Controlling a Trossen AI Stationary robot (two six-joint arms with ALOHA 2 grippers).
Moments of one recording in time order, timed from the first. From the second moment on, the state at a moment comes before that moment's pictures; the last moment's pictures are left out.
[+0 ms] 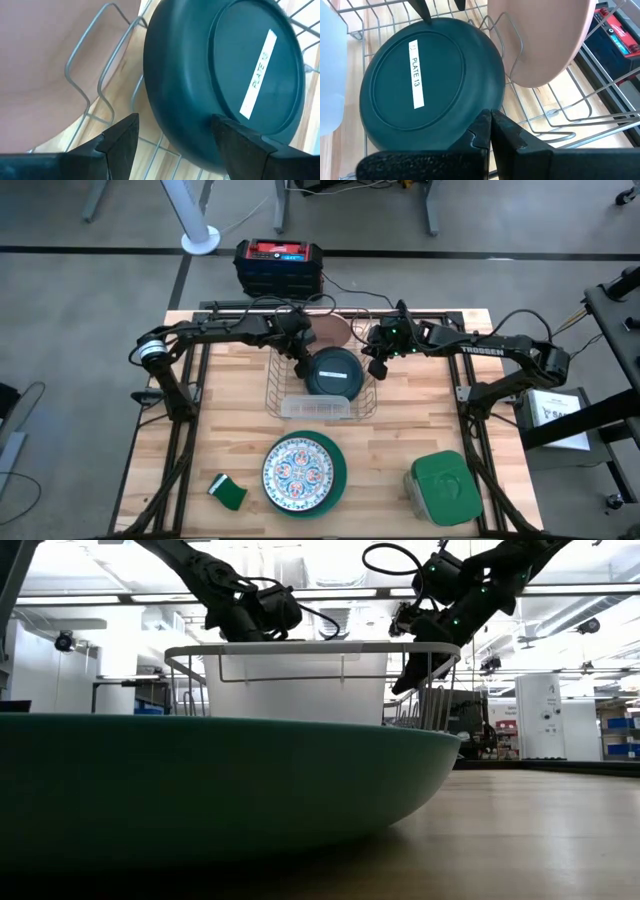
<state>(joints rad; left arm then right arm) 0.44 1.74 1.21 -0.46 0.15 -0.07 -0.44 1.38 0.85 -0.25 -0.11 -0.13</state>
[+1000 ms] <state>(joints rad) 0.44 1.82 1.20 -0.41 0.19 -0.07 -0.44 1.46 1.01 -0.29 -0.24 -0.06</state>
